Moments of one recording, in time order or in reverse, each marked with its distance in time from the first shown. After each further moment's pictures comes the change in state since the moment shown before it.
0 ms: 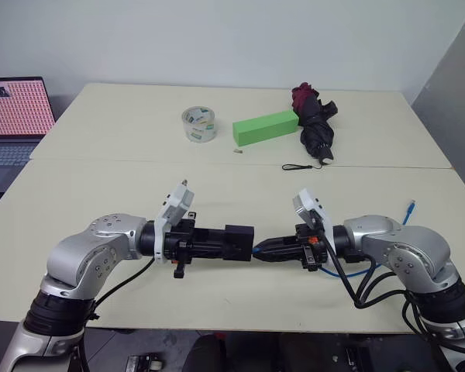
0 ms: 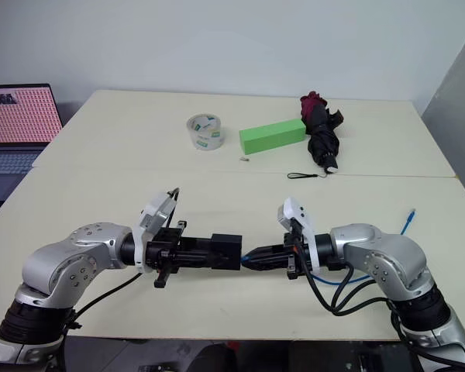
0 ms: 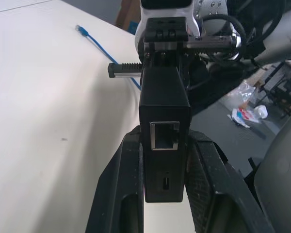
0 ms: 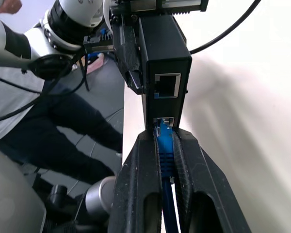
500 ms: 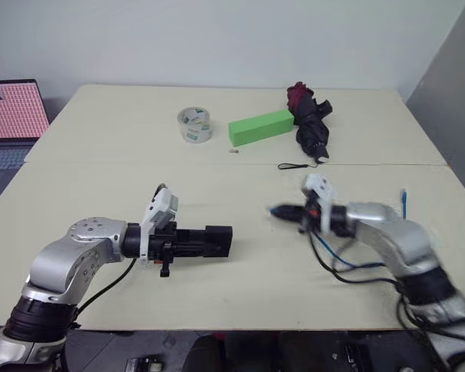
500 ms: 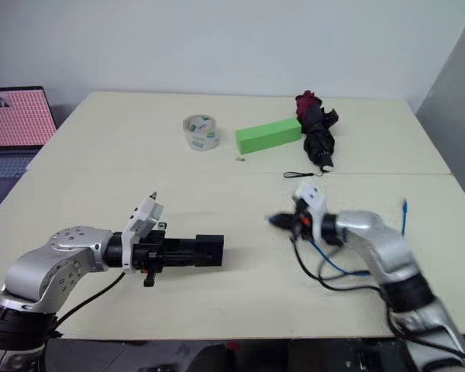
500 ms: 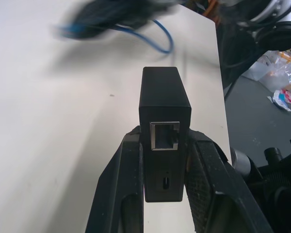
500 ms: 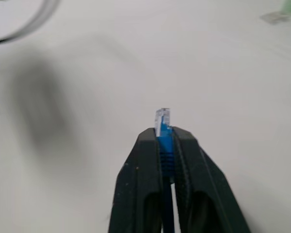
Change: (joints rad) left arm 0.044 0.047 0.036 0.048 0.078 -0.061 0.014; right arm -0.199 0.223 0.033 0.575 -0.510 -0.458 -0.352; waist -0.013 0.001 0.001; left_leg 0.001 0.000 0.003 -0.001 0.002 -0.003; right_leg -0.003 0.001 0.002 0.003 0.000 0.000
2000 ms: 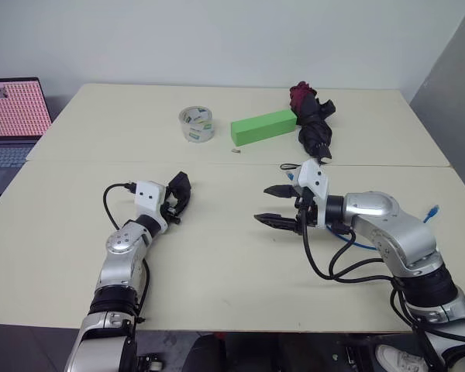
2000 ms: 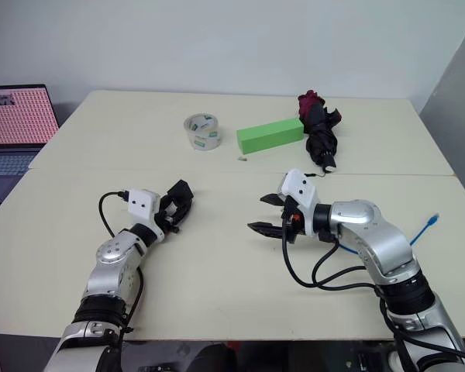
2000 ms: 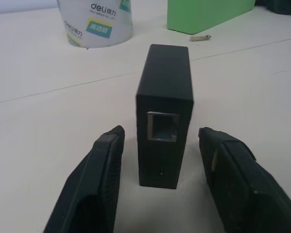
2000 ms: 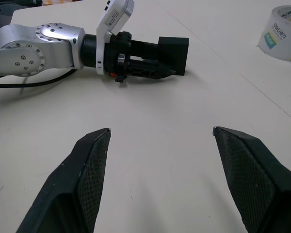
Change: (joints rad) left arm -0.105 -0.411 0.156 0.693 0.438 -0.743 0.683; right arm 0.109 -0.106 -0.032 -0.475 0.128 0.182 0.241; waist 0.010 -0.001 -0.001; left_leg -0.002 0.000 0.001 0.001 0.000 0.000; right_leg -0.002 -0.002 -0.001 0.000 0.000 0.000
